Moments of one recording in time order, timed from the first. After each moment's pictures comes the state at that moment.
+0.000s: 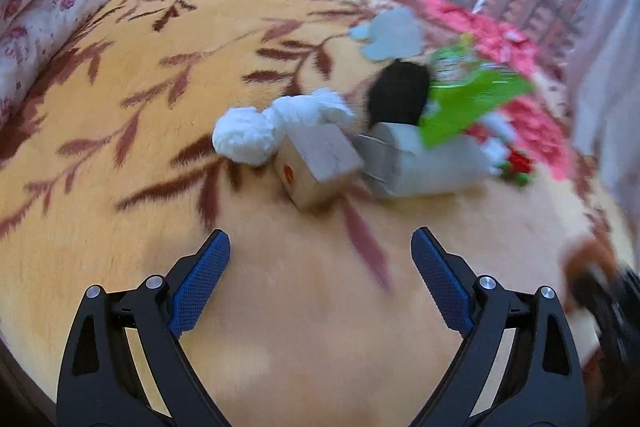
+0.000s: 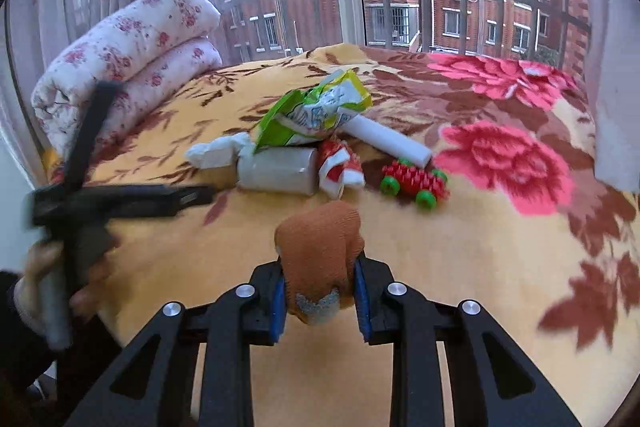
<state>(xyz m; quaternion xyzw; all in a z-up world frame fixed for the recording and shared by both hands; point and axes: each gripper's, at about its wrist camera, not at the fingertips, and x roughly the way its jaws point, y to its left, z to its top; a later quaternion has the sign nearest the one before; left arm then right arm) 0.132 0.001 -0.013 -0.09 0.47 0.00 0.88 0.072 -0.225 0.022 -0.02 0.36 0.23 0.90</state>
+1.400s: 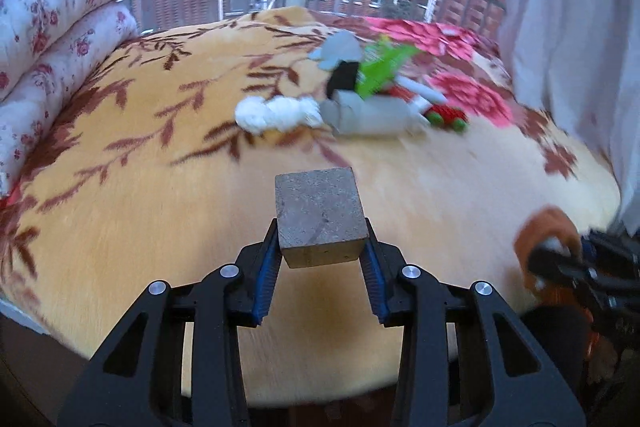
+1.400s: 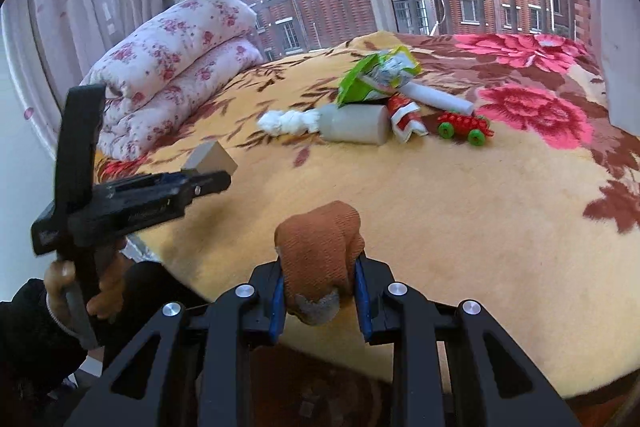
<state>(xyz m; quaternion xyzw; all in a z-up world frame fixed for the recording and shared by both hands) -0.001 -0.002 0.011 -0.02 0.39 -0.08 0.92 -0.015 -0.207 0.013 0.02 0.37 0.27 0.89</state>
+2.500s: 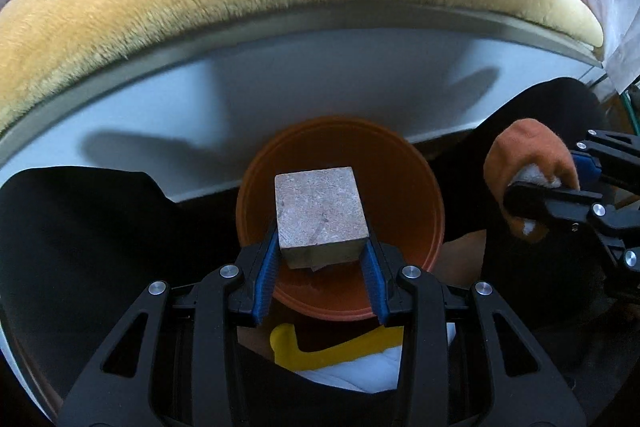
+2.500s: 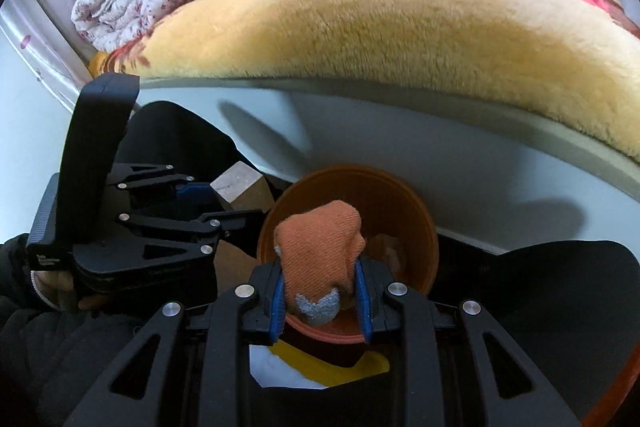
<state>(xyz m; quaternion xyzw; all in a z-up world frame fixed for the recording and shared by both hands) -0.110 -0.034 -0.119 0.03 0.59 -0.15 0.80 -0.119 -0.183 -0.081 -0.01 0.54 0.28 0.80</state>
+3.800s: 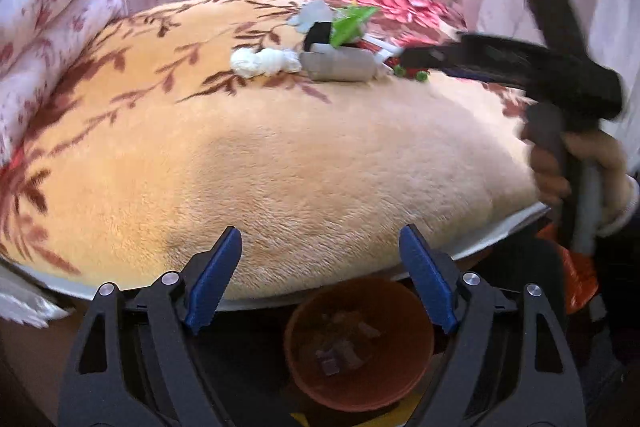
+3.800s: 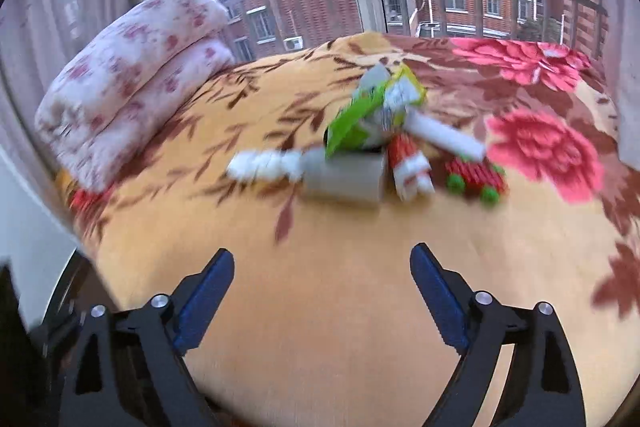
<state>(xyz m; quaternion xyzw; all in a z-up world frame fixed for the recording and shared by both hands) -0.066 0.020 0.003 -0.04 0.42 -0.12 0.90 0.086 -0.157 0.039 0.01 0.40 0.22 0.89</state>
